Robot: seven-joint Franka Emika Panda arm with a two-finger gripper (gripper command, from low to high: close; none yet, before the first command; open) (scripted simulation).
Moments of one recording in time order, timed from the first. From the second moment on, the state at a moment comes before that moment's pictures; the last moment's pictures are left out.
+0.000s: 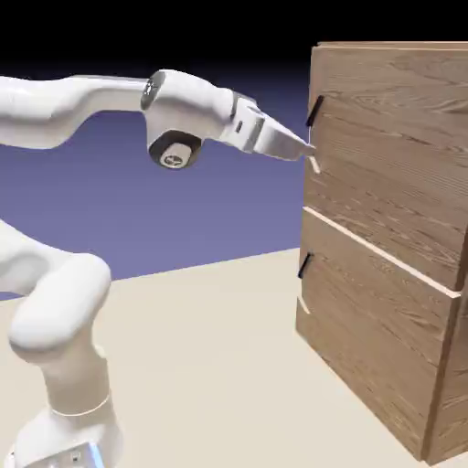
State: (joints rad) arm -0.51 -0.94 0.56 -2.60 1.16 2.92 0.14
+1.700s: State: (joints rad) arm -0.74 -1.41 0.71 -2.80 2.19 2.27 -0.66
